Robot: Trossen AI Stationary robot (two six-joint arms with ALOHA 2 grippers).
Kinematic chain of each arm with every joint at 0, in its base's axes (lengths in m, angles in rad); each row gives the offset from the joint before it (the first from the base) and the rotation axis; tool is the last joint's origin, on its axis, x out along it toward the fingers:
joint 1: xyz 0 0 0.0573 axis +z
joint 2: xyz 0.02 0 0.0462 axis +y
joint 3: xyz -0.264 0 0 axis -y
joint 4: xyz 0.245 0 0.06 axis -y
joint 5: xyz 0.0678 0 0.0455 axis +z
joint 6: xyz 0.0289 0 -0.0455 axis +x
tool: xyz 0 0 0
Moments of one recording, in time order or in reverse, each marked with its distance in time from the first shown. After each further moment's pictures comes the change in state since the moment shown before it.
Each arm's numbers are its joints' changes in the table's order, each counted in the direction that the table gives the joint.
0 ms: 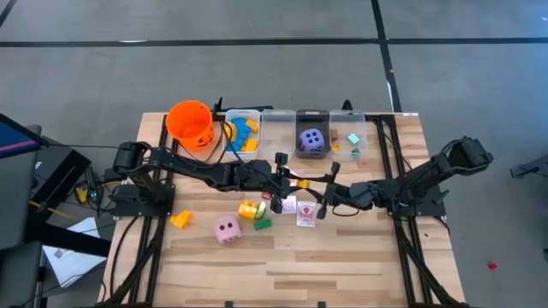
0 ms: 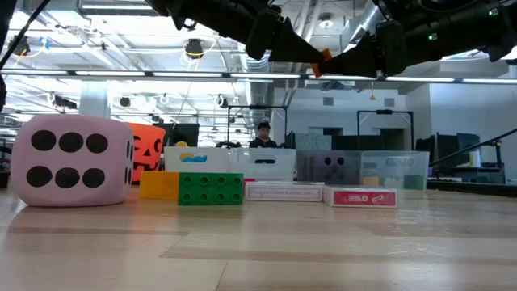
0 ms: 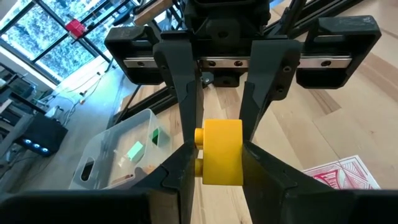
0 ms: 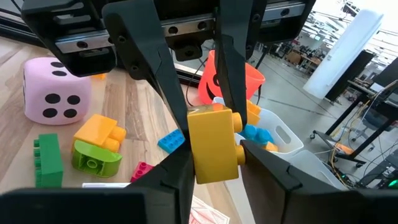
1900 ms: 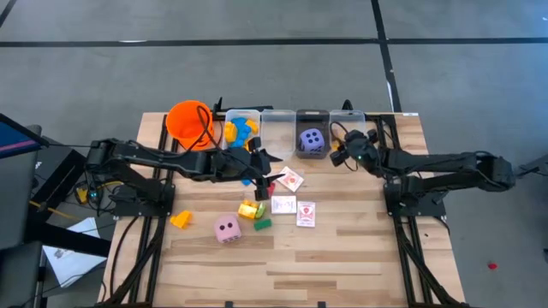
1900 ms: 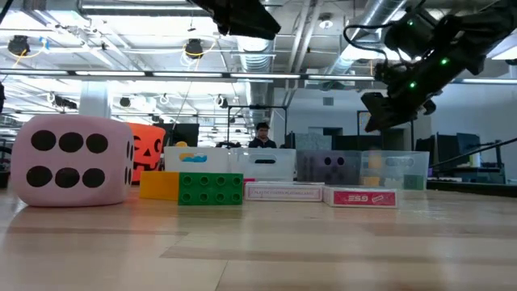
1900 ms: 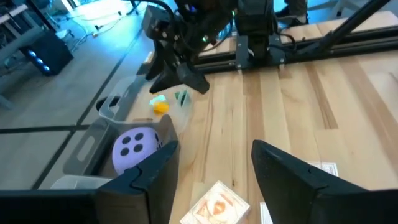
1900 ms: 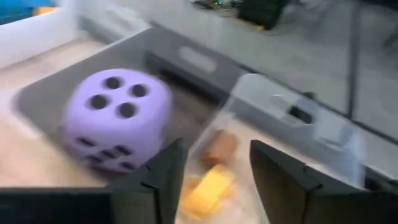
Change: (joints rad) left arm 0.007 -0.266 0.000 -0.353 0.128 -0.370; right arm -0.601 -0.295 -0.001 -0.775 -0.046 0.552
